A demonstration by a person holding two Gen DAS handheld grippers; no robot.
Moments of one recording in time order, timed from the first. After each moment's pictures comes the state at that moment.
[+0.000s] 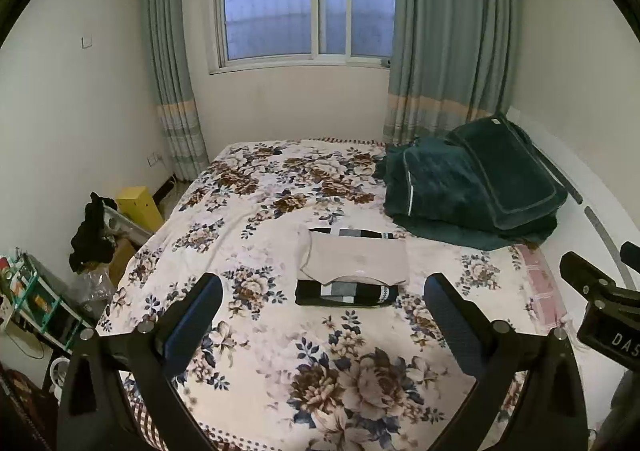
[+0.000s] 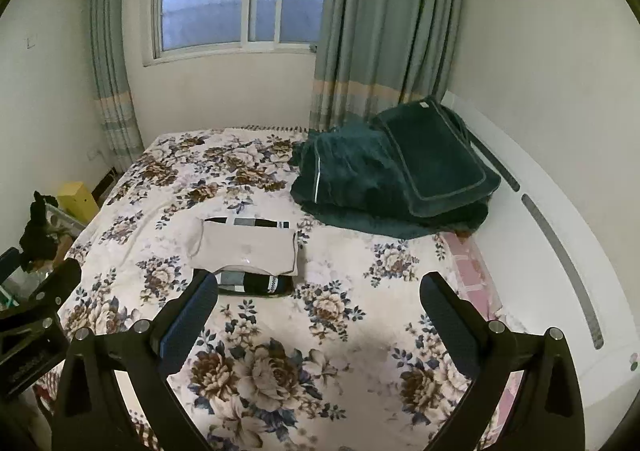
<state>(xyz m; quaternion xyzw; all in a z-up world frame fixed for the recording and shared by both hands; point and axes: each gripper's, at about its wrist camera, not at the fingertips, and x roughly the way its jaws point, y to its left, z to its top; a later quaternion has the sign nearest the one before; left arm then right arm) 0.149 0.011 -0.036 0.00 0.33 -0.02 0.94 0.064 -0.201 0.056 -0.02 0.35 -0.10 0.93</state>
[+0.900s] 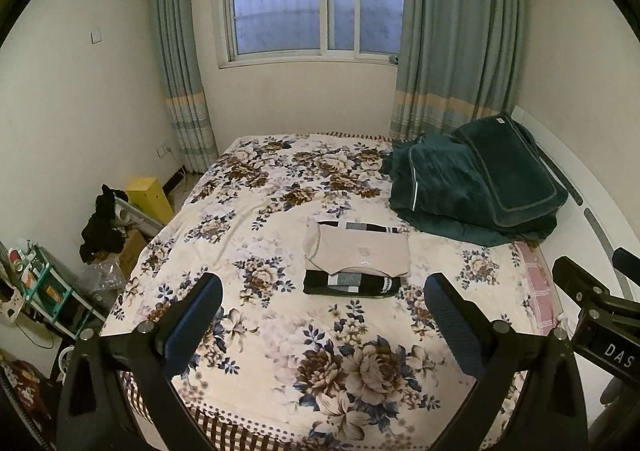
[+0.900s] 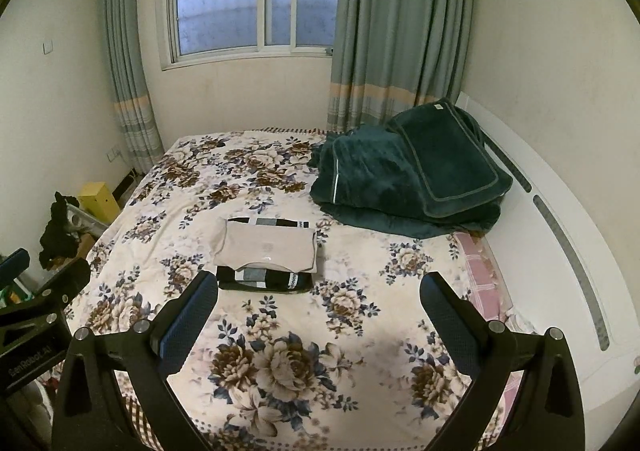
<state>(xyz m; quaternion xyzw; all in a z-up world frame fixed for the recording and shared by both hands) 0.126 0.014 -0.007 0.00 0.35 0.00 0.94 0.053 -0.198 0.082 -0.01 0.36 -0.06 0.93</state>
